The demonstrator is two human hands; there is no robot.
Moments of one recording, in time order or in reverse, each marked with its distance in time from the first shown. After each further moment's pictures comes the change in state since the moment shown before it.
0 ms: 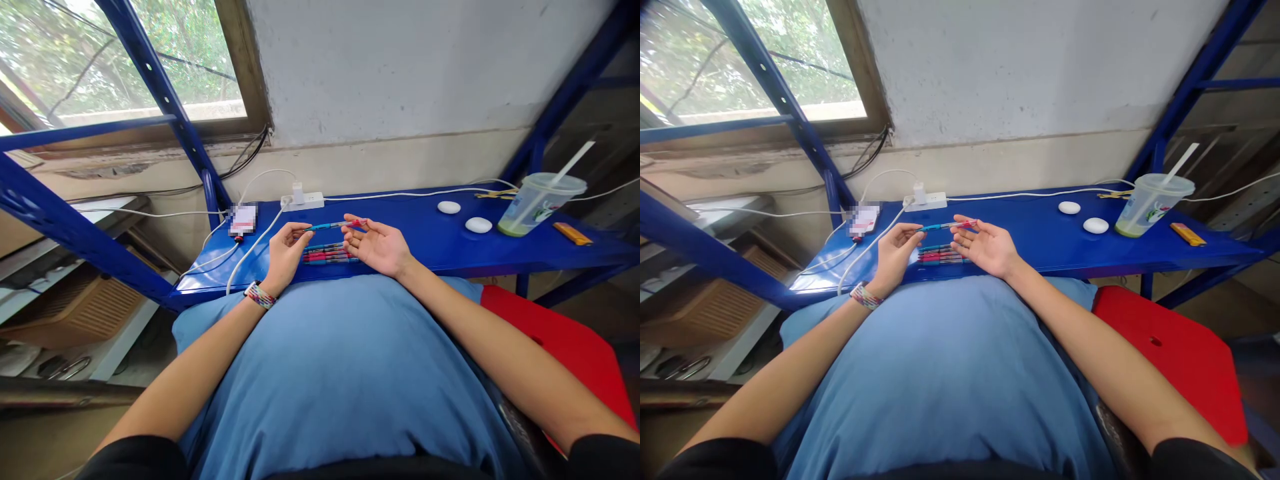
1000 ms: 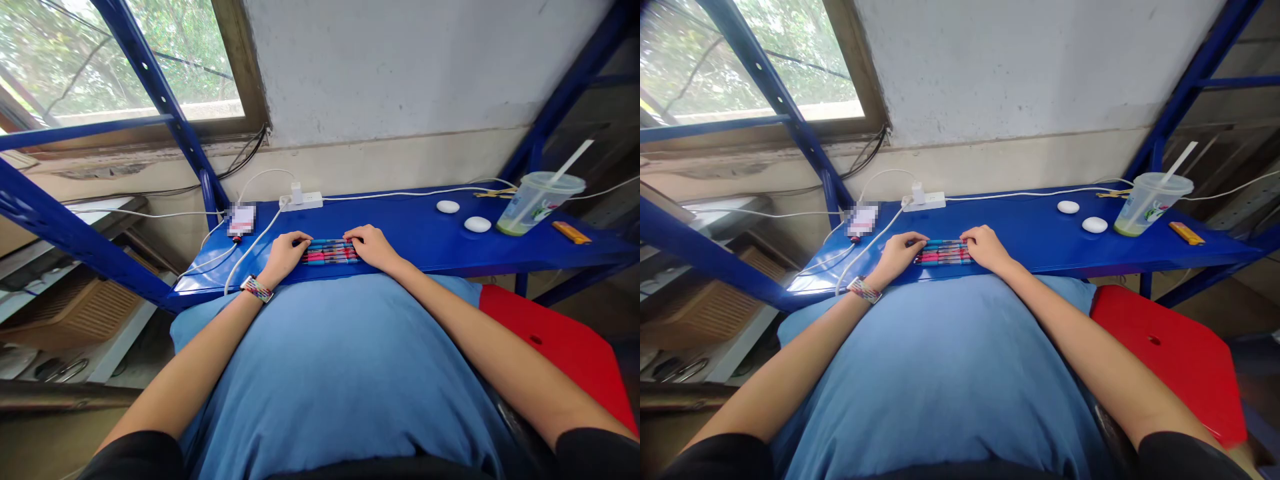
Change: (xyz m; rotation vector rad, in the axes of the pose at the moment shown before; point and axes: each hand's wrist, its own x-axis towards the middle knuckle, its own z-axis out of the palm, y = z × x) left_hand 0.018 -0.016 -0.016 0.602 -0.245 -0.104; right_hand 0.032 0.014 -0.041 -1.665 0.187 -0.438
